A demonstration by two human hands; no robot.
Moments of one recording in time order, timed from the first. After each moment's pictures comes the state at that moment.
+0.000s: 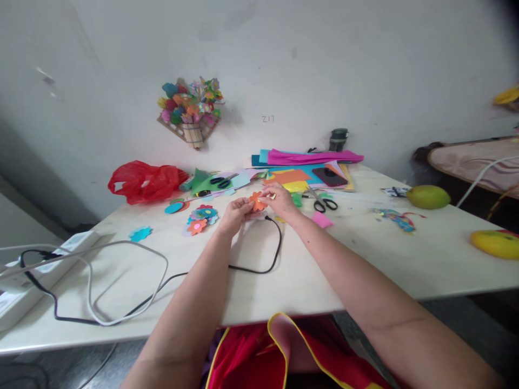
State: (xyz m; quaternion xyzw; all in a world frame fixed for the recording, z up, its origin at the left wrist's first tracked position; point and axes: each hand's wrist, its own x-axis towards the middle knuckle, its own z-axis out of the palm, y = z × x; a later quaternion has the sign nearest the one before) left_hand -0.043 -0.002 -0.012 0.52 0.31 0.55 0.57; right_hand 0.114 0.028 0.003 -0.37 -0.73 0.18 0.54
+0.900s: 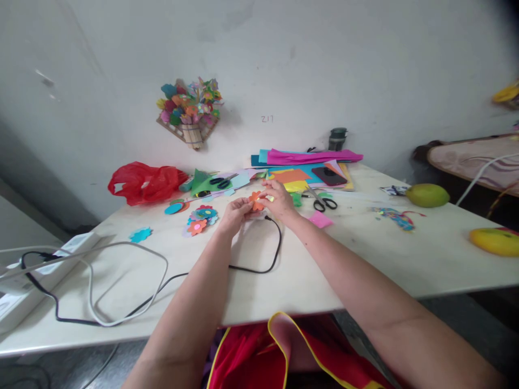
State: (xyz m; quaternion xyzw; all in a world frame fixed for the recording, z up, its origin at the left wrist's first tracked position) left_hand -0.043 -0.003 -0.012 0.51 0.31 0.56 0.57; right_hand 0.114 0.026 -0.001 -0.35 -0.76 0.06 0.55
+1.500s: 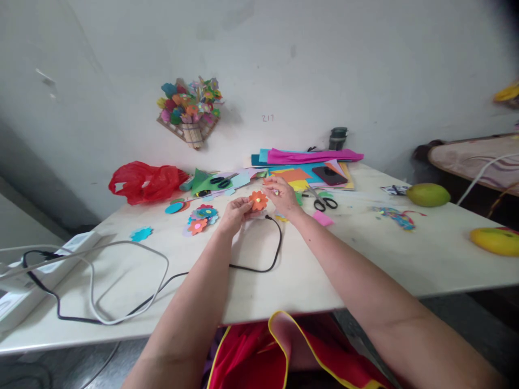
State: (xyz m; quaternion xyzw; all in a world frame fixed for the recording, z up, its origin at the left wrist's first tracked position) left_hand -0.042 -0.003 -0.011 0.50 0.32 0.56 0.57; right_hand 0.120 0.027 0.007 -0.34 -0.71 0.16 0.59
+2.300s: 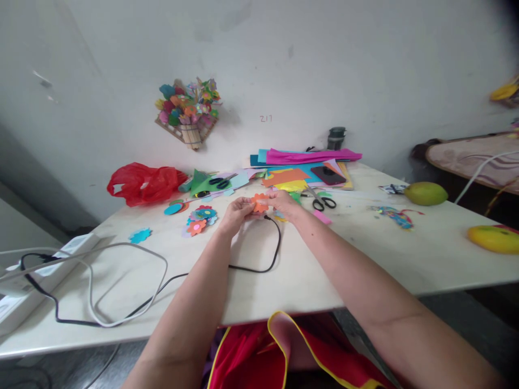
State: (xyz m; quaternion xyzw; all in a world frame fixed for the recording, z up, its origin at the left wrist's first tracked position) left_hand -0.042 -0.001 -0.015 0.54 0.33 0.54 0.56; right_hand 0.120 0.014 0.013 -0.42 -0.61 0.48 0.47
